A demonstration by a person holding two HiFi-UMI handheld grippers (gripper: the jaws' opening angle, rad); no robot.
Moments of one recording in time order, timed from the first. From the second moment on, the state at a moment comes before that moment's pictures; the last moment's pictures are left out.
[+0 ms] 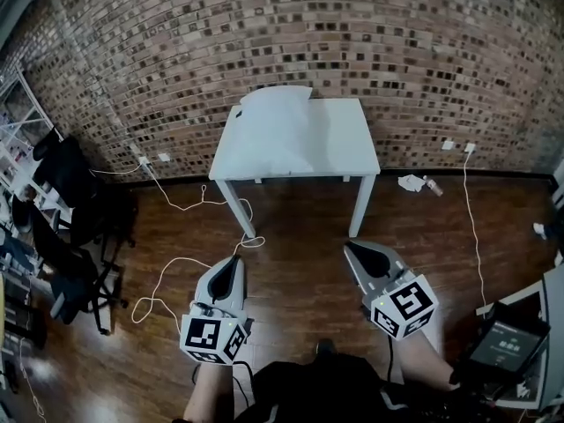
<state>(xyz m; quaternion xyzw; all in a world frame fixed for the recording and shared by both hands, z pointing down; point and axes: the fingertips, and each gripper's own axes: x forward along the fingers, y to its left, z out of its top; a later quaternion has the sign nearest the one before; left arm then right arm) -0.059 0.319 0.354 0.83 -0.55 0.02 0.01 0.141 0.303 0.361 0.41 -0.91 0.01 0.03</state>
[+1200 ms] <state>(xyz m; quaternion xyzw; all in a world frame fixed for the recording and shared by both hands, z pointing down) -0.141 0.018 0.348 0.87 -0.49 0.02 0.01 0.056 0.003 0.356 0.47 -0.88 0.01 0.04</state>
